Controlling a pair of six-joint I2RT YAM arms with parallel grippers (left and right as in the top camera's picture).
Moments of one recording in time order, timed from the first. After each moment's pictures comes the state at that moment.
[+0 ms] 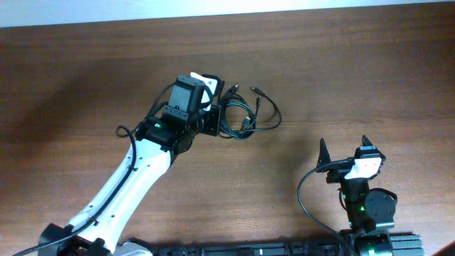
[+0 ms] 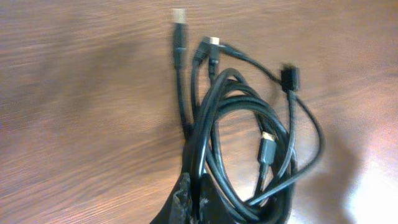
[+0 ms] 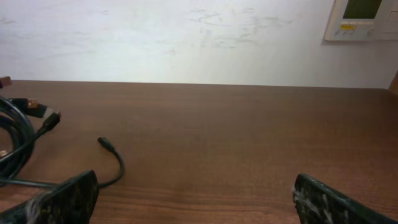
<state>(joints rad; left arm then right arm) -0.45 1.45 1.07 -0.49 0.09 -0.19 0.03 0.01 0.01 -0.07 0.01 0.00</state>
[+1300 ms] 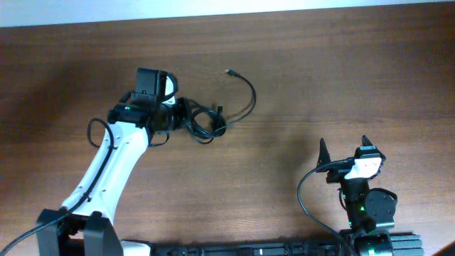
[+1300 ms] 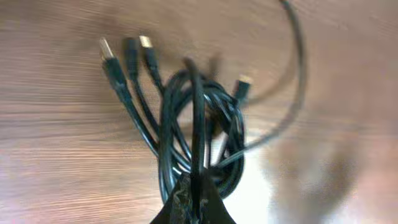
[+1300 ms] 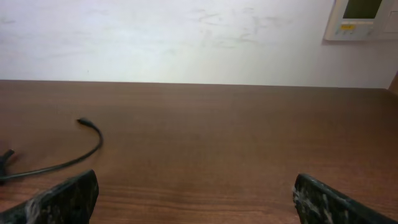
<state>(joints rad) -0.21 1.54 1.13 -0.67 0.25 -0.40 0.03 0.01 0.01 -0.07 0.01 0.00</state>
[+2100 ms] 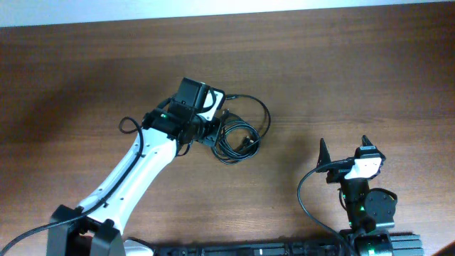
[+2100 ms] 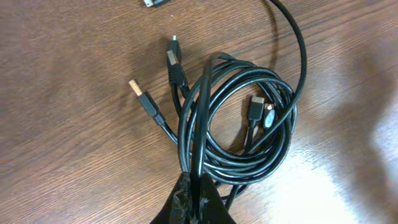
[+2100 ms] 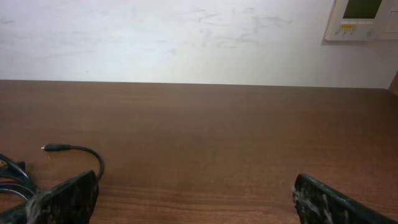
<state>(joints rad) -0.45 1.54 1.13 -0.70 0.15 -0.05 0.03 0.01 0.01 -0.07 0.01 -0.01</state>
